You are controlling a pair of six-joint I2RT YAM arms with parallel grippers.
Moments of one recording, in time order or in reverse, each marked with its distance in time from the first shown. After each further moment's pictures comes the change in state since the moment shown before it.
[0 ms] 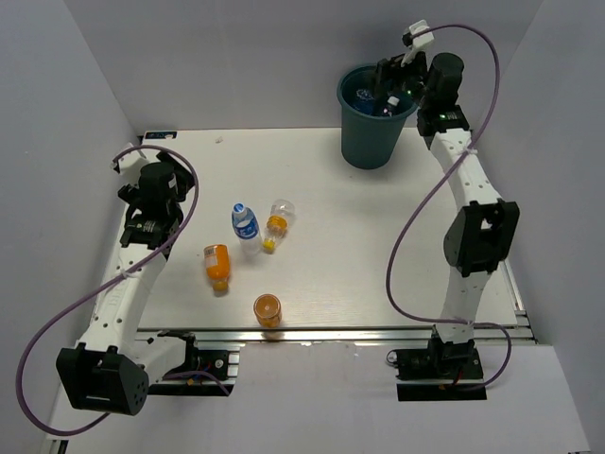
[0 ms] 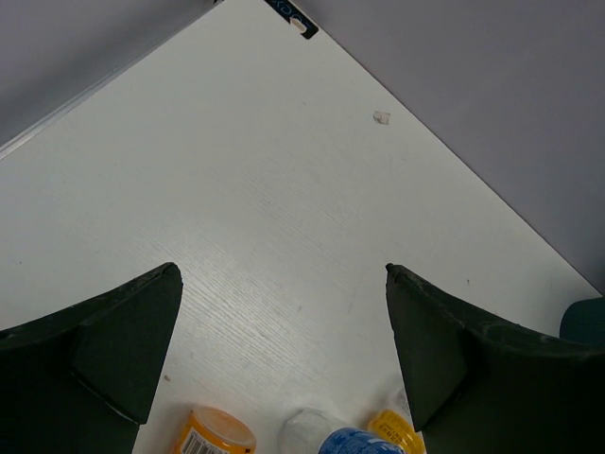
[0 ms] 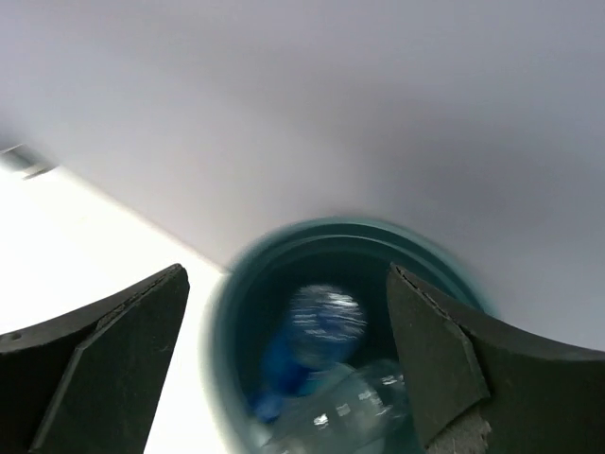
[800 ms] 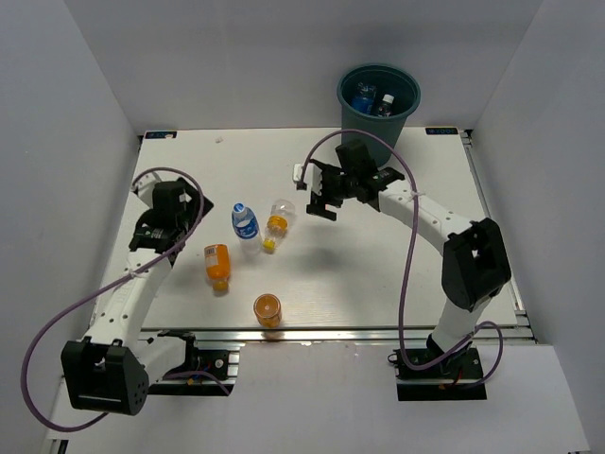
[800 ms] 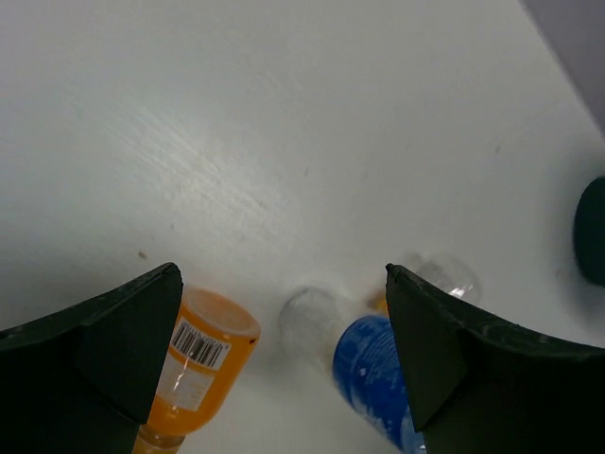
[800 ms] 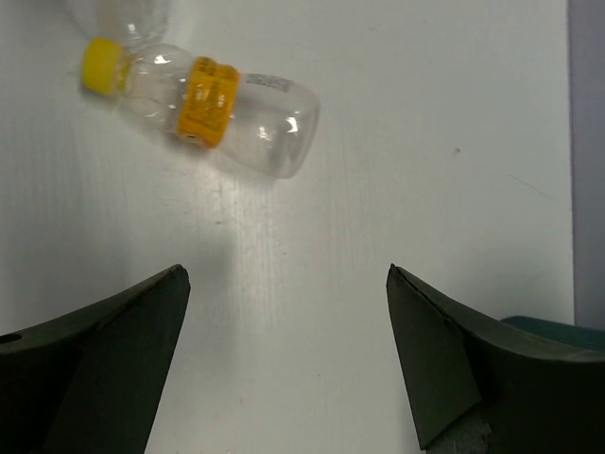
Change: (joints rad) left arm -0.002 -0.010 -0.117 -0.133 0.203 -0.189; right arm 0.447 -0.305 -0.639 -0.523 -0.135 -0.861
